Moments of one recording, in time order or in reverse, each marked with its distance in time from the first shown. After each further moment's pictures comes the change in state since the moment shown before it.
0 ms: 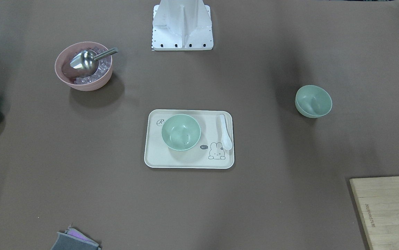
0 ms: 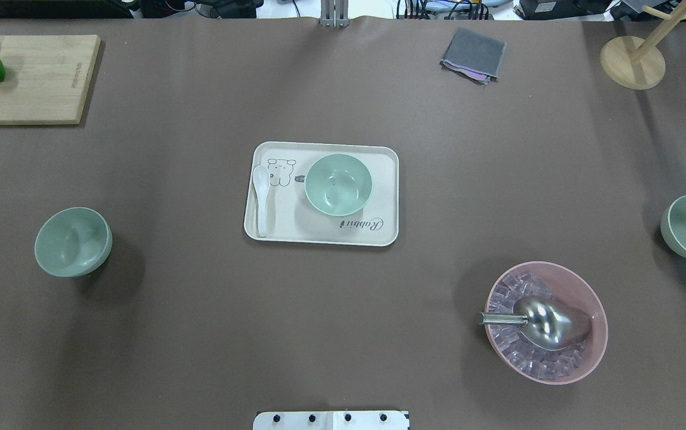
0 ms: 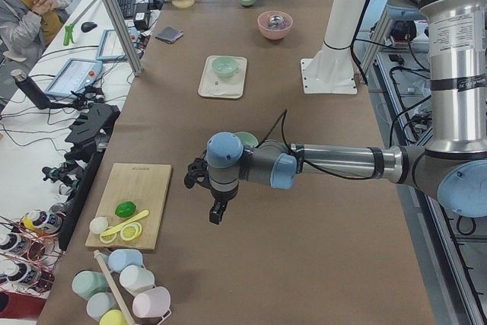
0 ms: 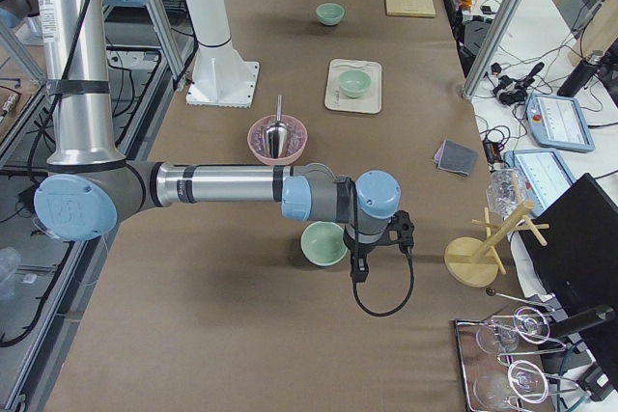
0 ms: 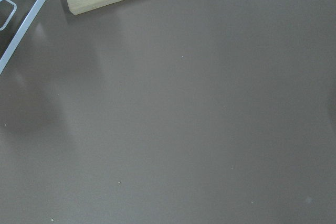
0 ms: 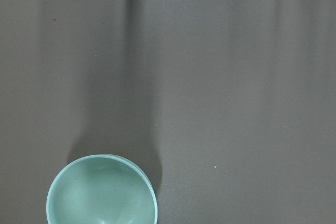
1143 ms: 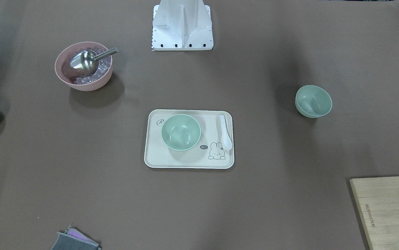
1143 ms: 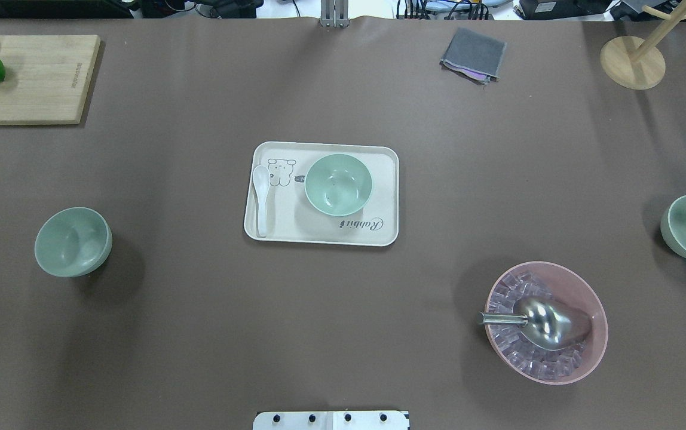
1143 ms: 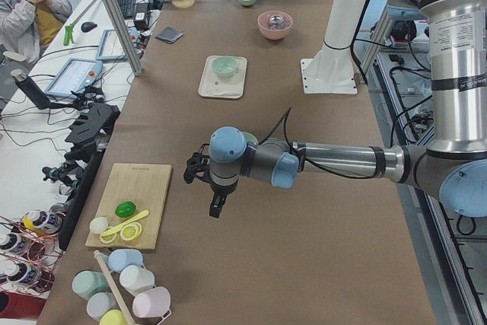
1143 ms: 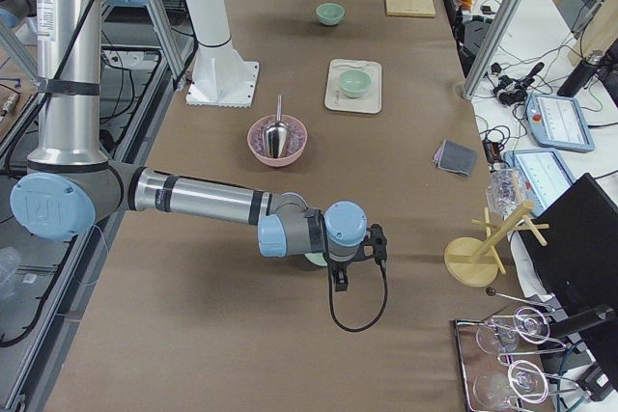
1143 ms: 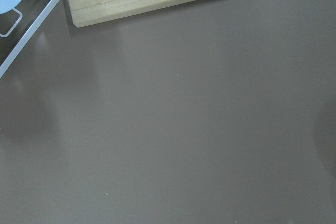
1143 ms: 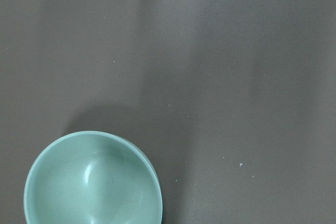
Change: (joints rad) left arm -0.001 0.011 -0.018 -0.077 -0.023 -0.121; right arm -0.109 -0.103 -0.095 0.357 0.037 0.121
